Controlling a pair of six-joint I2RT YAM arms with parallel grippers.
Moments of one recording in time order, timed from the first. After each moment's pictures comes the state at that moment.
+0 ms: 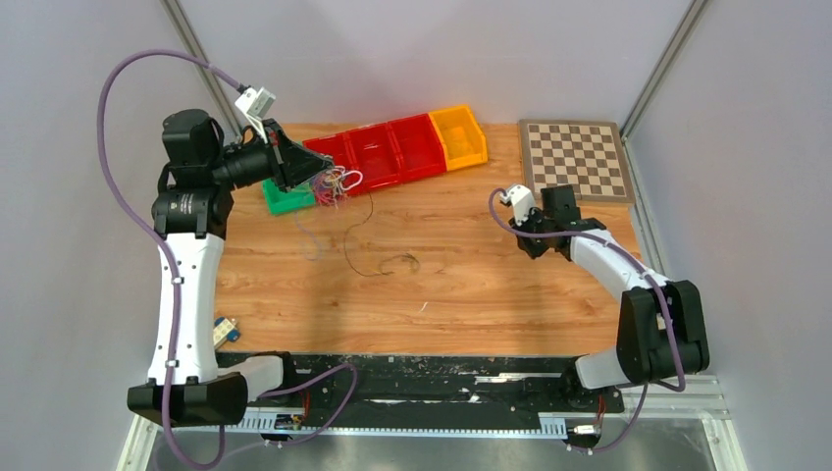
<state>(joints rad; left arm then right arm) 0.05 1.18 1.51 -0.60 1.02 -0.16 0.23 1.42 0.86 -0.34 -0.24 -0.48</state>
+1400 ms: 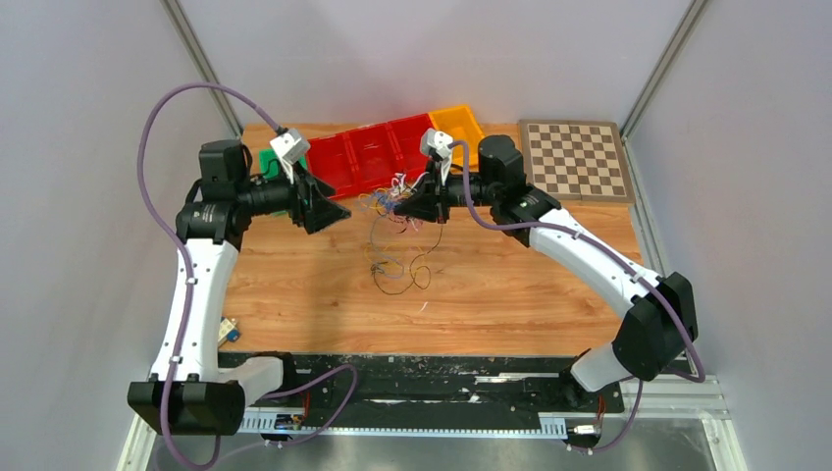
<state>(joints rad) 0.01 1.14 1.33 -0.70 1.03 0.18 0.63 1.51 1.30 0.02 -0.84 -0.01</state>
